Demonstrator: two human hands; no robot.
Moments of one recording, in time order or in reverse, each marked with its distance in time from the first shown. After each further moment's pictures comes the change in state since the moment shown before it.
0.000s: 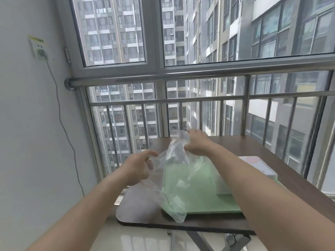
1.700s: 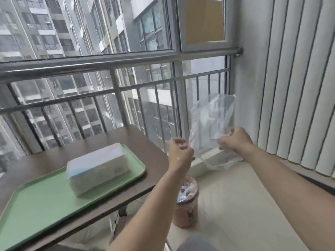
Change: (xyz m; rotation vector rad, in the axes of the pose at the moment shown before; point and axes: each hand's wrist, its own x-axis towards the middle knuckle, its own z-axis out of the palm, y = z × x) left_hand -0.038 0.388 0.324 -1.003 -0.344 0.062; right_hand -0.325 0.378 -0.107 0.632 0.708 0.809
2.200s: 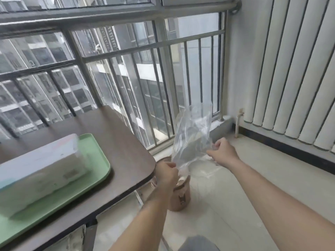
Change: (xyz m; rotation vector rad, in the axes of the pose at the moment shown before) left_hand 0.082 -0.152 0.019 0.409 0.147 -0.282; right_hand 0.068 0.140 0.067 -0.178 -0.040 0.130
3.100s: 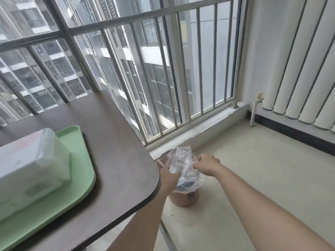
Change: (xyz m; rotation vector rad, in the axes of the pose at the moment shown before) left_hand 0.098 -0.067 0.009 0.390 -0.184 0.000; right_hand 0.067 0.032 0.138 -0.479 -0.456 0.019
